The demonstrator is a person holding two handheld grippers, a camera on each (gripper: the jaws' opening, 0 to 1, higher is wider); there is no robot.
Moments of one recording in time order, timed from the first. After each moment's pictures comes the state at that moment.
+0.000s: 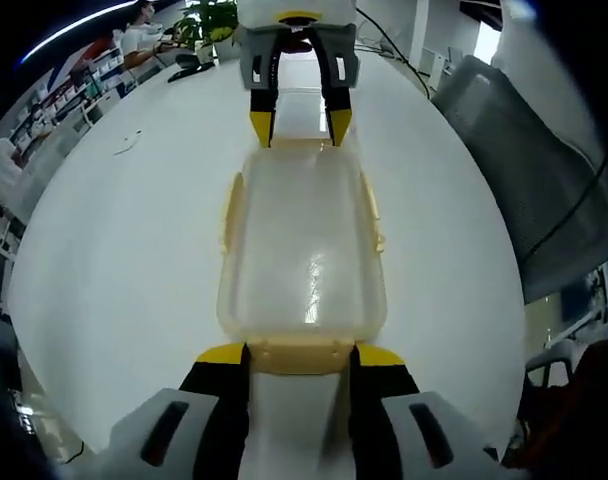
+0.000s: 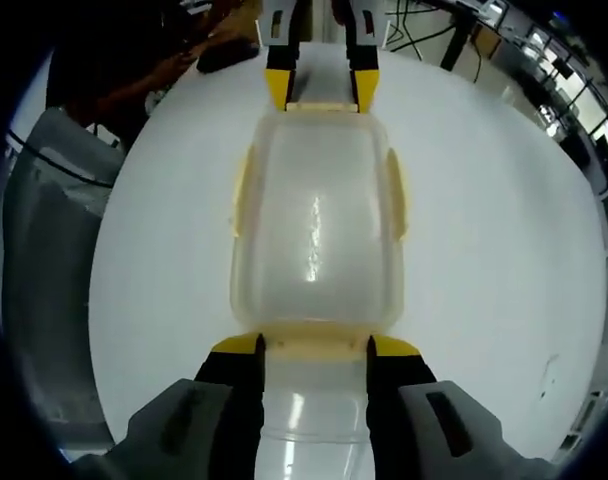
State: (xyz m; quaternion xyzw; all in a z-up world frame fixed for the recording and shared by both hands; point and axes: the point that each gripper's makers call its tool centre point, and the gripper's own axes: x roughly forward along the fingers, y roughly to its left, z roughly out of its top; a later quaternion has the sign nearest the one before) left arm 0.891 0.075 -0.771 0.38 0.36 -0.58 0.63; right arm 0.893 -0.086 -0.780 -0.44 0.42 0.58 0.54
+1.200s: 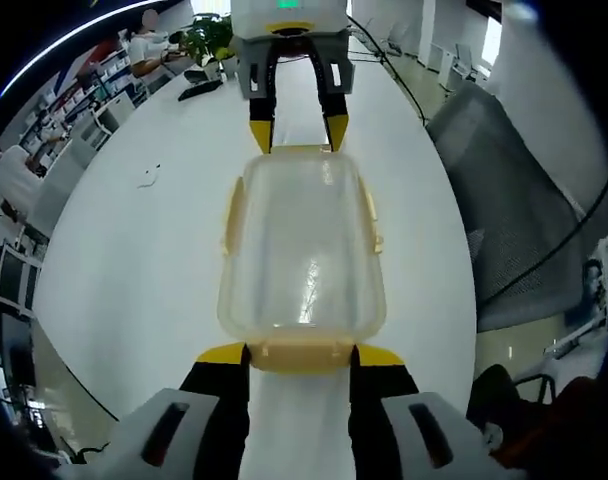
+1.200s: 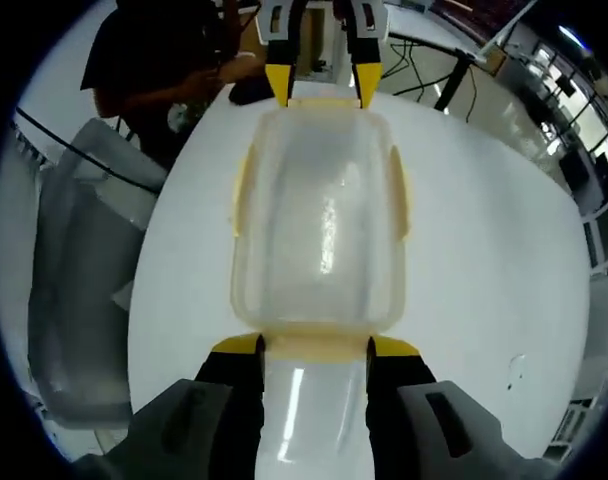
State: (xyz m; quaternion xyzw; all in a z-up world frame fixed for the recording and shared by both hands) left arm 0.881 0.057 -0.685 0.40 0.36 -0.55 0.64; right arm 0.879 -0.107 -0.702 -0.44 0.39 0.60 0.54
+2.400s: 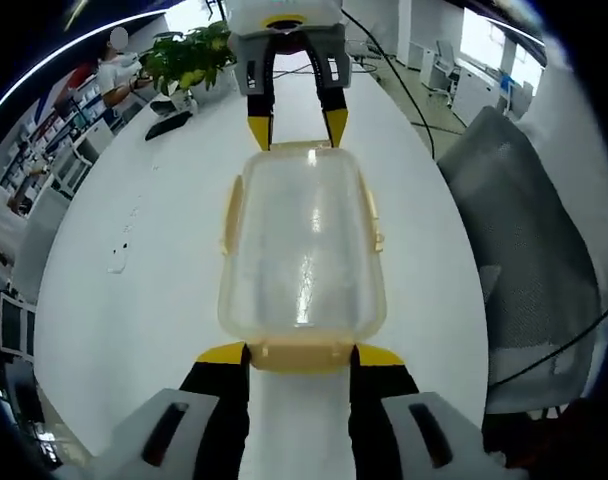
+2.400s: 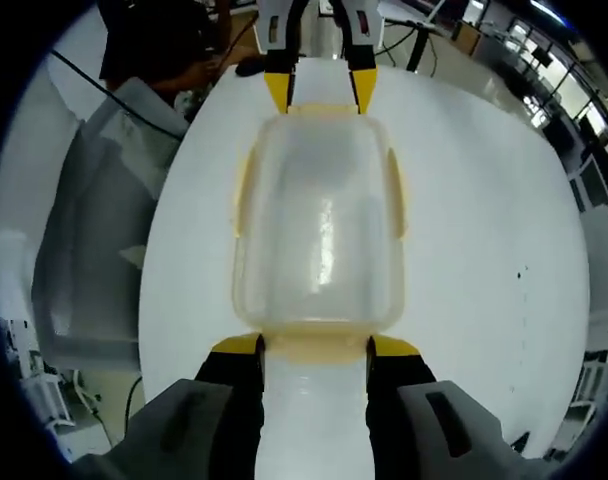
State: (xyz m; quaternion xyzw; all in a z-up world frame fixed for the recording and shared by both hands) left arm 0.885 -0.100 -0.689 0.41 0.33 -0.59 0.62; right arm 0.870 -0.259 -0.694 -0.42 0.42 0.57 0.57
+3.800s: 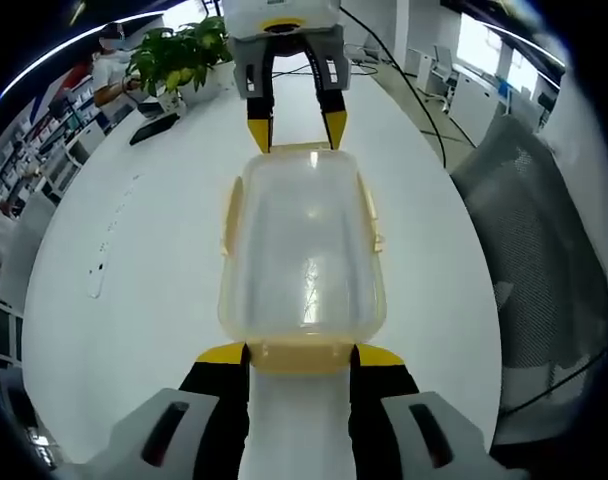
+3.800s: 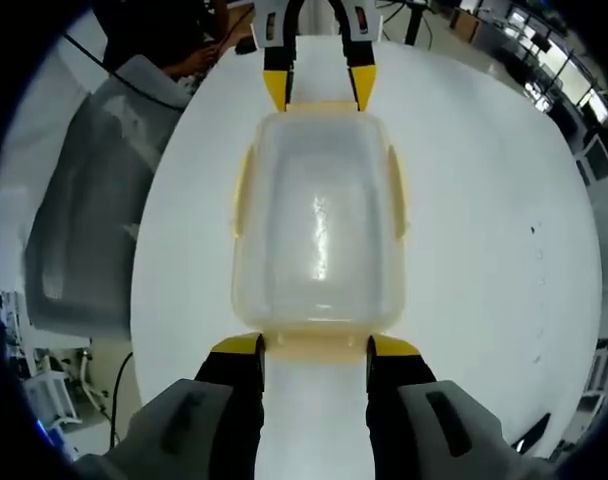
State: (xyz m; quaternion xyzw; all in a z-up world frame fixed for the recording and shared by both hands) left arm 0.884 -0.145 -0.720 0.39 0.33 -0.60 0.61; right arm 0.867 -0.304 -0.725 -0.42 0.45 0.56 0.56
